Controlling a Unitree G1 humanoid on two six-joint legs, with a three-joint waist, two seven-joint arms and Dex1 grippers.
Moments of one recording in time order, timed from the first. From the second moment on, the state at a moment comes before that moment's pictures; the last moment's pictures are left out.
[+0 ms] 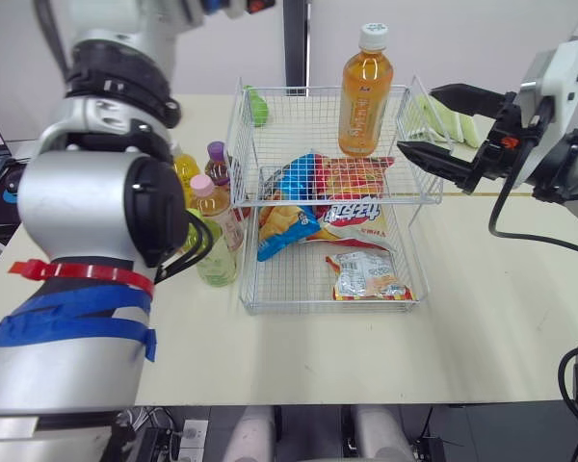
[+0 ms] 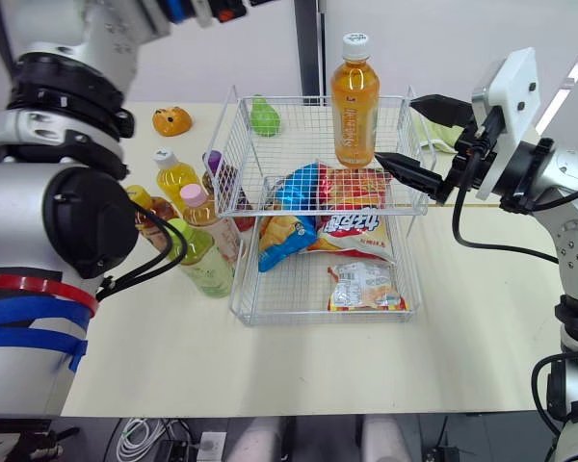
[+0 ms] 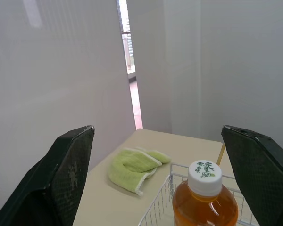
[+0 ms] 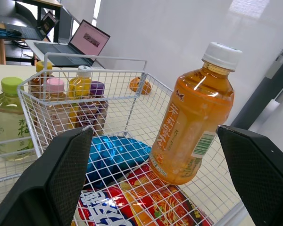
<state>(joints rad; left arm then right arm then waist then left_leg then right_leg) -1.74 0.51 0.17 1.04 -0.18 0.35 -1.08 -0.79 -0.80 -0.13 -0.25 0.61 0.62 0.84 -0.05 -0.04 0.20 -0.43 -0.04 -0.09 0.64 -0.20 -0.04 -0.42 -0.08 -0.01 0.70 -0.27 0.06</state>
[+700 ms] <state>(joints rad) -0.53 0.85 0.84 -0.08 -0.49 0.85 -0.82 -0.90 -0.66 -0.04 -0.19 0.69 0.60 1.00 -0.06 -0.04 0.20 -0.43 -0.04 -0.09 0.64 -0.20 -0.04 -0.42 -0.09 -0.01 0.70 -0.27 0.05</state>
